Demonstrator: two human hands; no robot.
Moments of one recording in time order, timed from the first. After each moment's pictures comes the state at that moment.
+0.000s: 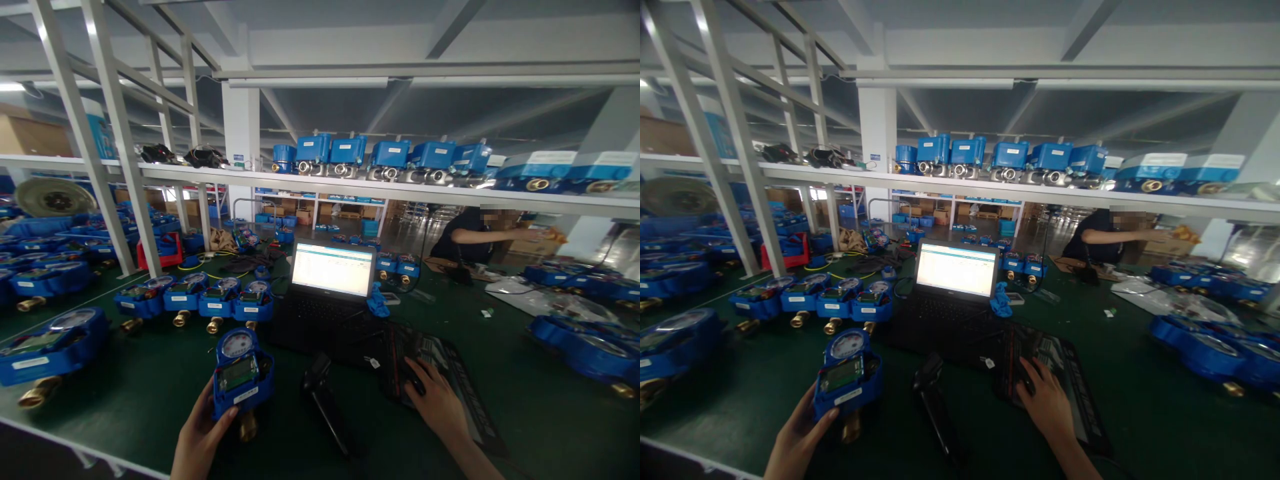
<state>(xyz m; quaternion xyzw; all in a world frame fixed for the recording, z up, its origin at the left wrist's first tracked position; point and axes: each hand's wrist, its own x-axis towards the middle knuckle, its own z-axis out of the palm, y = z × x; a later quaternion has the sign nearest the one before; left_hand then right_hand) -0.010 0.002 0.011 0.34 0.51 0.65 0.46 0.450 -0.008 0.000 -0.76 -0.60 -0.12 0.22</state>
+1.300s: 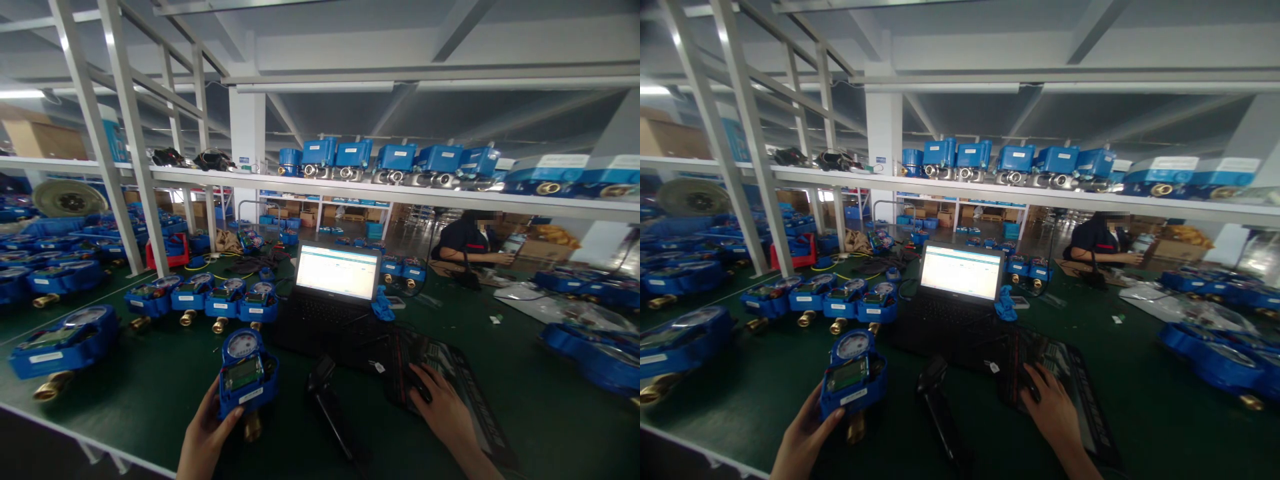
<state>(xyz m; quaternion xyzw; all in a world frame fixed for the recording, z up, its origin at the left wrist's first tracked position) -0.019 0.007 0.008 0.33 0.47 0.63 0.52 0.450 -0.007 0.001 -0.75 -0.61 -0.12 0.23</state>
